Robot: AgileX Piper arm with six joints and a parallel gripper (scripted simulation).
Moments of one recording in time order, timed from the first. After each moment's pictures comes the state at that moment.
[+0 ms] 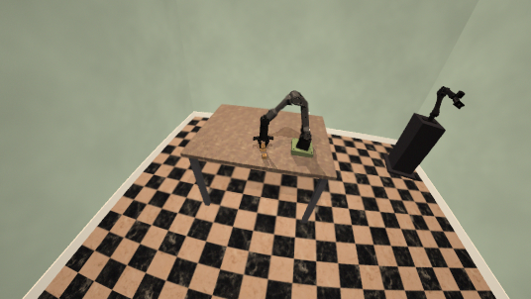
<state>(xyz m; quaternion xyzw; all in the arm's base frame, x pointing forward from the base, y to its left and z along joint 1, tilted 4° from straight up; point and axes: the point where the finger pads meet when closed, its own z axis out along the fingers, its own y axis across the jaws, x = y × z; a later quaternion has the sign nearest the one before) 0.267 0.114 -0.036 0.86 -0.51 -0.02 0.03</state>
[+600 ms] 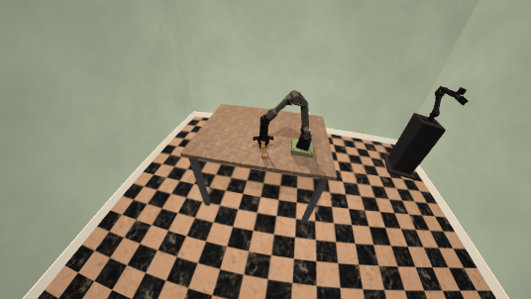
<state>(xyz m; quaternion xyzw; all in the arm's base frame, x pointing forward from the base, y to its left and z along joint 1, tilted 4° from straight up) 0.267 0.114 -0.036 0.86 -0.51 -0.02 0.03</state>
